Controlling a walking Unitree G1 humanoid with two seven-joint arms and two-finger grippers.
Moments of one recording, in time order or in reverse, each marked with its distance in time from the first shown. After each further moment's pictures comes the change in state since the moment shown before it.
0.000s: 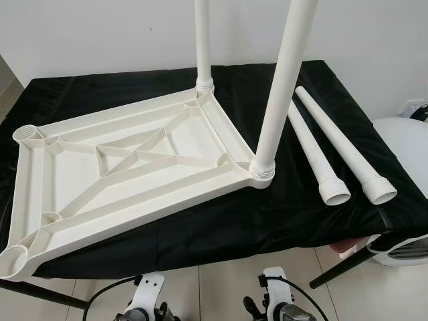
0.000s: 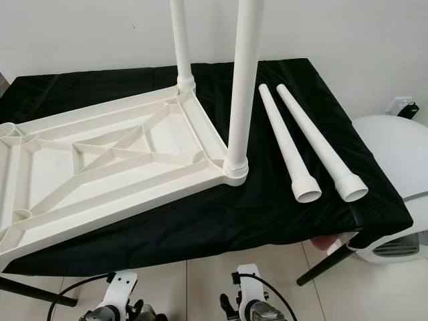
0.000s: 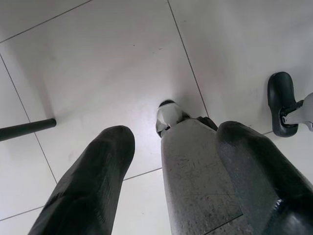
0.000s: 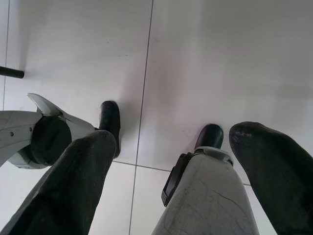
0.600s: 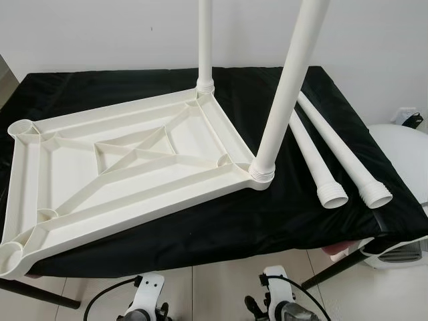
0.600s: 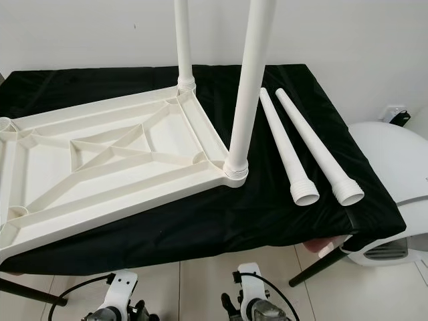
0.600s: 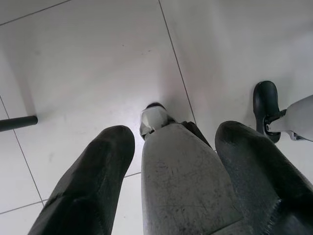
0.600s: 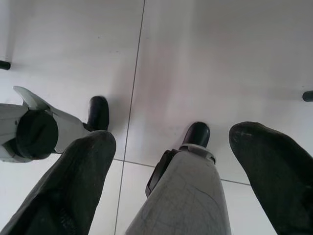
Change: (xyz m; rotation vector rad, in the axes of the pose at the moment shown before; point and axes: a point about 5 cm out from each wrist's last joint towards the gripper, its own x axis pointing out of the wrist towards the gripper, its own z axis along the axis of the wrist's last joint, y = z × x) left arm 0.000 -0.001 0.000 -0.060 -0.003 0.014; right arm 0.000 -0.006 0.004 -0.034 0.004 0.007
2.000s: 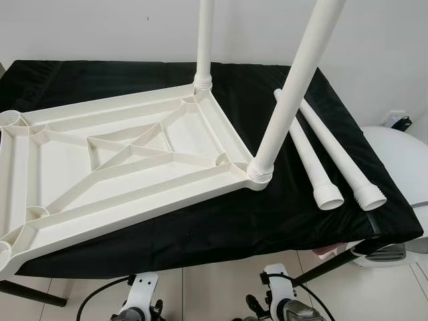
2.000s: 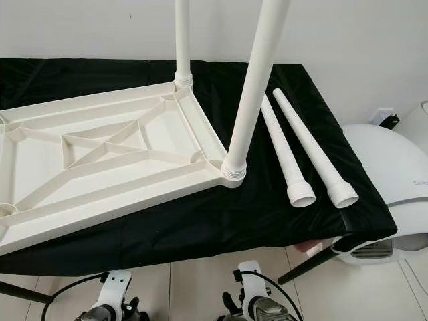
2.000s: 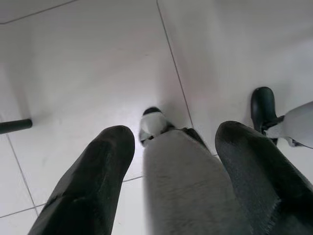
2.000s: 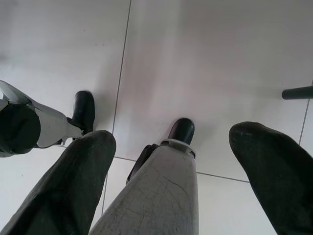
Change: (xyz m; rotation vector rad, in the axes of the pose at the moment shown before) left arm -0.004 0.017 -0.006 -0.010 0.007 0.046; right arm 0.000 -0.005 0.006 -0.036 -0.002 0.005
